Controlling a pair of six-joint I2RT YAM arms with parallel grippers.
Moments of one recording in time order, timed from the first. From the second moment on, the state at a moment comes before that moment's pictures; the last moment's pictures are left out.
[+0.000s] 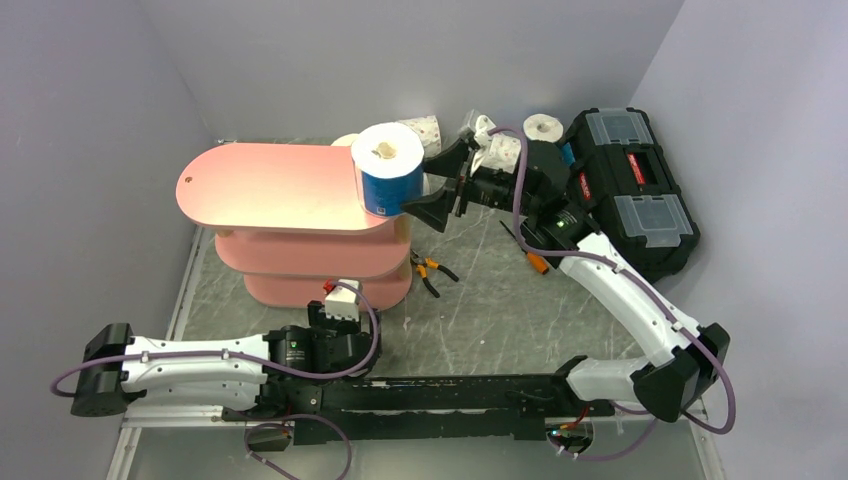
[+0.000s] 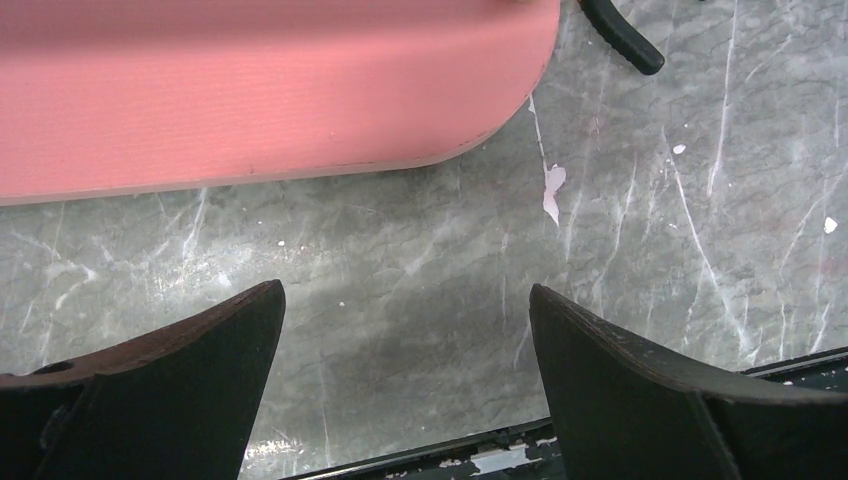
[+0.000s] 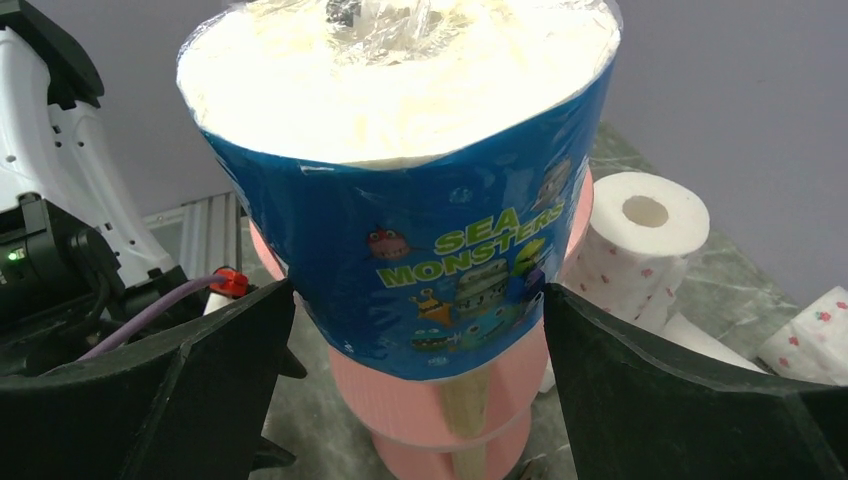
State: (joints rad) left arm -1.41 0.88 0.53 -0.66 -0.85 -1.07; right arm 0.61 1.25 1.28 0.02 -0.66 0.10
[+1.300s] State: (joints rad) left arm -1.41 0.89 0.53 -0.66 -0.85 -1.06; right arm 0.58 1.45 1.49 0.06 -0.87 0.14
